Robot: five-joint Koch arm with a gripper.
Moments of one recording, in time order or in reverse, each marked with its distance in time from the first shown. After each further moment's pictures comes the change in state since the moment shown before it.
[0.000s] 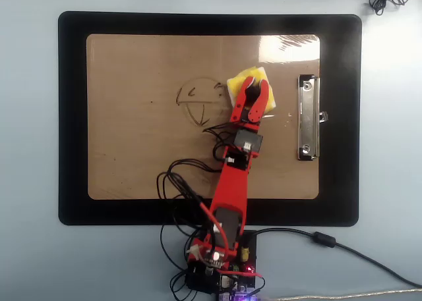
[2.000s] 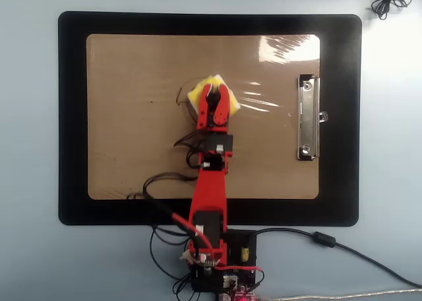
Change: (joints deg) arm -15.6 -2.1 -4.1 -0.8 -3.4
